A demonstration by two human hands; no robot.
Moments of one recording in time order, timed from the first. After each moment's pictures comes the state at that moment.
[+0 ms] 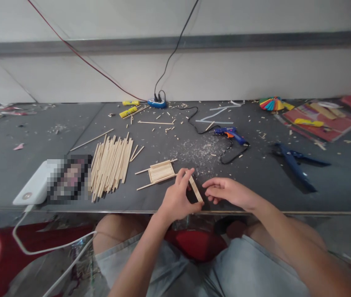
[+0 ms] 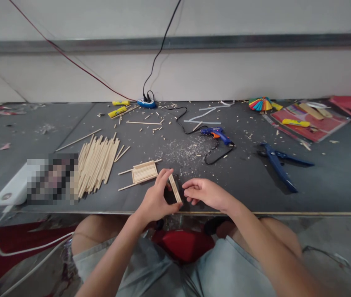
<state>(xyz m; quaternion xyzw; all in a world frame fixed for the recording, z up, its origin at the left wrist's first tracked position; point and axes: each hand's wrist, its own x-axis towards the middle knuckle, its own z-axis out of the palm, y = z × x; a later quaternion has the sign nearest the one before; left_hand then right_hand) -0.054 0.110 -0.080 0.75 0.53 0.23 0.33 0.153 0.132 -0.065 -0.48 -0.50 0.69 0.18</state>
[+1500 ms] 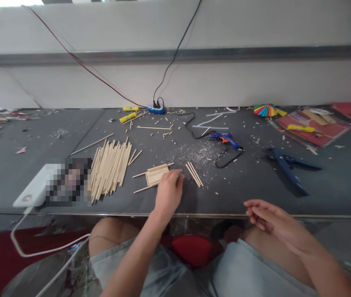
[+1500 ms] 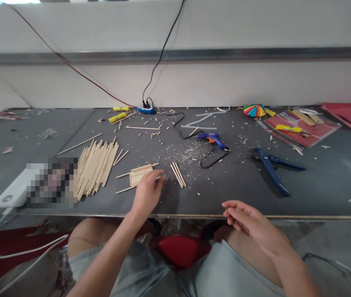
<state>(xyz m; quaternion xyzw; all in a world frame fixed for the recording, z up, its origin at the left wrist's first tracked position) -0.050 0.134 -0.073 0.72 0.61 0.32 0.13 0.254 0.057 -0.070 -0.59 -0.32 0.67 0.32</state>
